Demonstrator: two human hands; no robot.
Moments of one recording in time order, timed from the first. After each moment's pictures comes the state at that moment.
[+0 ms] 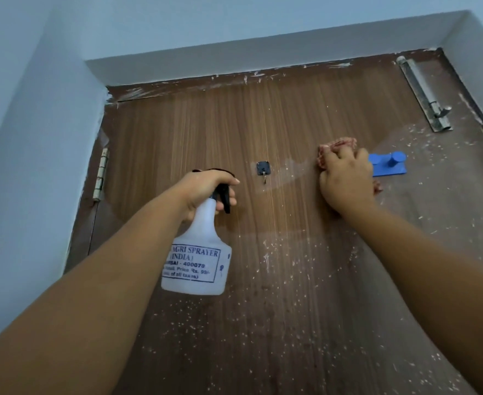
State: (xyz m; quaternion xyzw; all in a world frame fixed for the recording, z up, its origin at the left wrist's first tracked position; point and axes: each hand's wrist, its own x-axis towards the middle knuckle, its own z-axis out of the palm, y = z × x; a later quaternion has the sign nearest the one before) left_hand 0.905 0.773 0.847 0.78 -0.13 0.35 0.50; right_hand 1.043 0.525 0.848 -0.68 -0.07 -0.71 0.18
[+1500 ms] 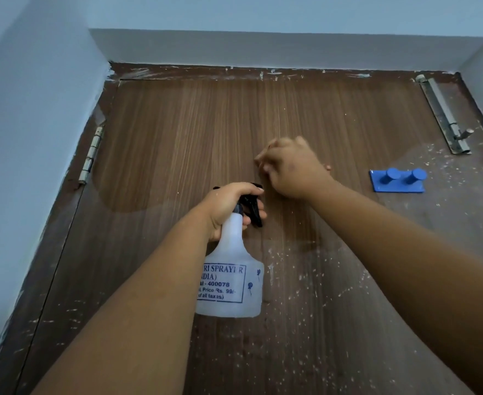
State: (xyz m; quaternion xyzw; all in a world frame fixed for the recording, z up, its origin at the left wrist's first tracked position) left_hand 0.961 0.766 0.829 0.69 -0.25 0.27 0.62; right_hand 0.997 0.608 0.886 -0.66 -0.32 -0.67 0.08
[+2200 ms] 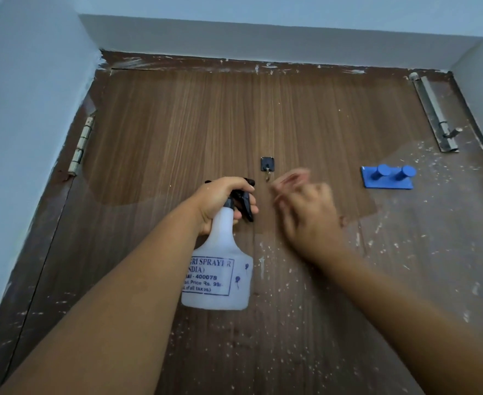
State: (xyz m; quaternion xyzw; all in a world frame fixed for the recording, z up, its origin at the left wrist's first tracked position) left_hand 0.957 0.765 0.829 0.72 -0.24 0.25 0.60; right_hand 1.049 0.580 0.790 -0.59 -0.31 -0.74 0.12
